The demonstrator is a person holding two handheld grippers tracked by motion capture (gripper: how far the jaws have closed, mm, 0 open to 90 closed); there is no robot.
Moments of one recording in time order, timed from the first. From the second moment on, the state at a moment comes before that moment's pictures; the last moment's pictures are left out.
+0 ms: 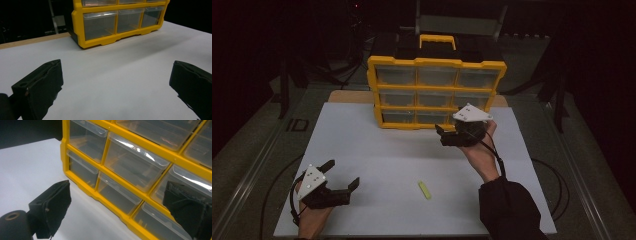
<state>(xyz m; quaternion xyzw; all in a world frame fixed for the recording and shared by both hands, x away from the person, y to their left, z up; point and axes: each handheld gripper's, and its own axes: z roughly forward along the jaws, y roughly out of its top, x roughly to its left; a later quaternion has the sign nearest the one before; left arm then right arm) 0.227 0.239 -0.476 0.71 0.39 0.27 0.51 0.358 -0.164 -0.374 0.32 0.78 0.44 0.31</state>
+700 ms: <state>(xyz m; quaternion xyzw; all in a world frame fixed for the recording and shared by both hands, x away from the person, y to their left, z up) 0.228 0.239 -0.477 0.71 0.40 0.27 0.51 0.398 -0.134 -0.380 0.30 0.80 0.38 0.34</state>
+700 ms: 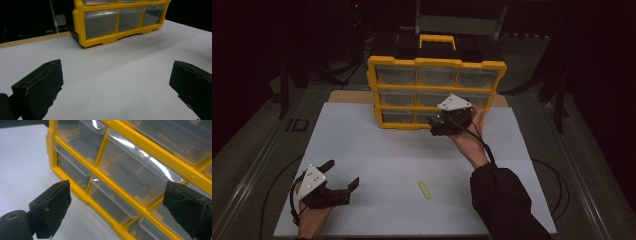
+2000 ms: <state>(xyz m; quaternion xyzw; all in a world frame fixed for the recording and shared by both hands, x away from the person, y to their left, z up) 0.227 0.239 -0.478 0.72 0.40 0.27 0.51 0.415 -0.097 -0.377 0.16 0.83 0.18 0.50</state>
